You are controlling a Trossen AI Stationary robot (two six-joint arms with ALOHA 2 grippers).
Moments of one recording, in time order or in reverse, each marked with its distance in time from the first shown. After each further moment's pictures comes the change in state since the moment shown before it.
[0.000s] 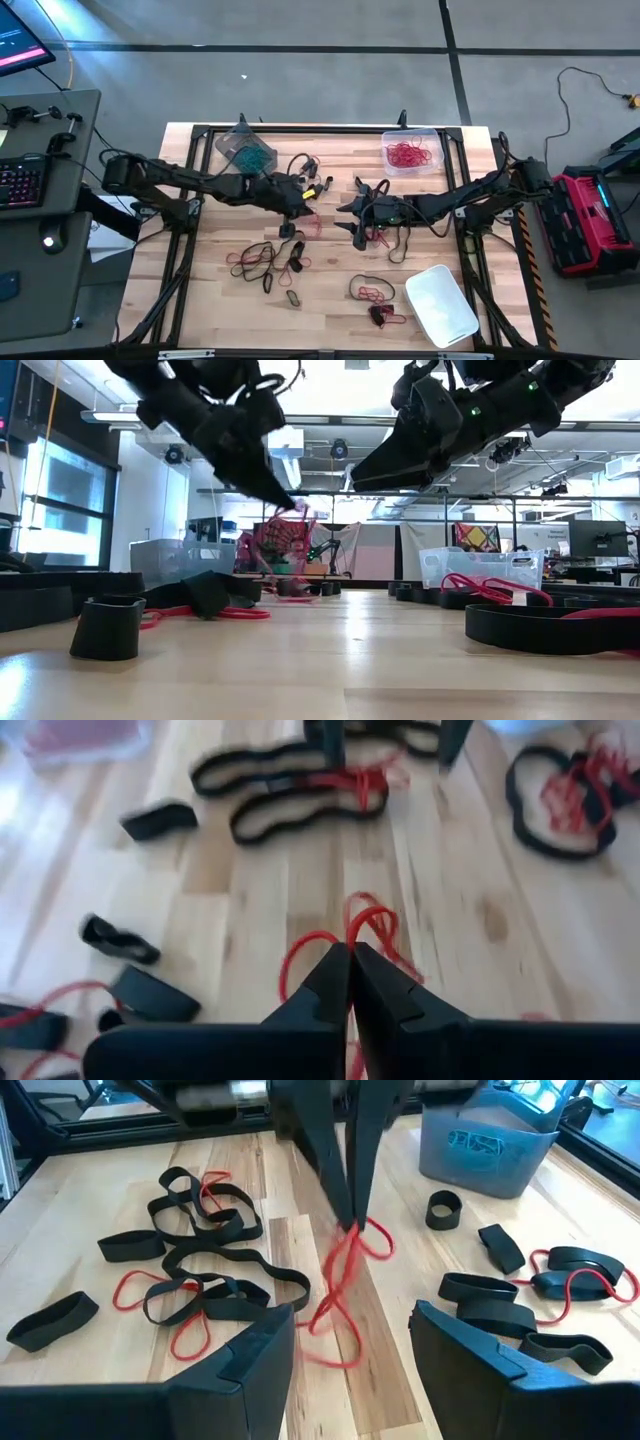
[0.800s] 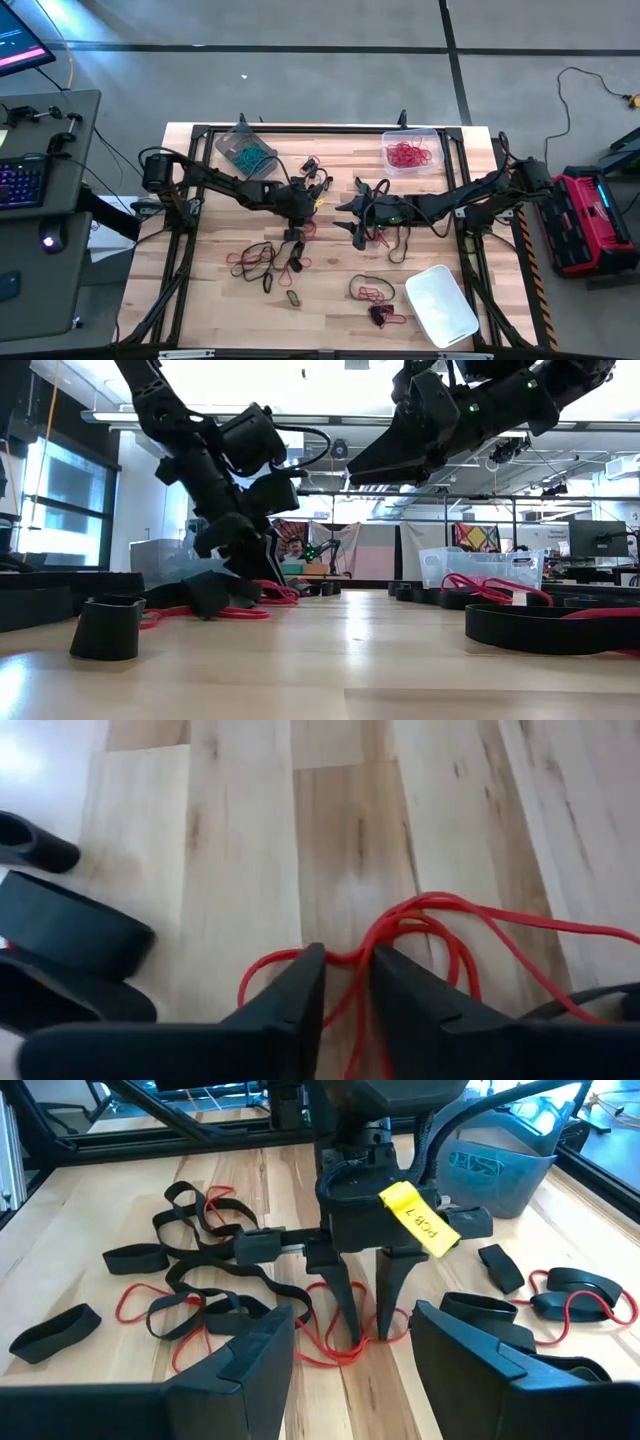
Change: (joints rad) left arm 0.035 0.315 0.005 0.059 -0.002 0.124; right arm 0.000 0.000 0.000 0.038 0.000 -0.028
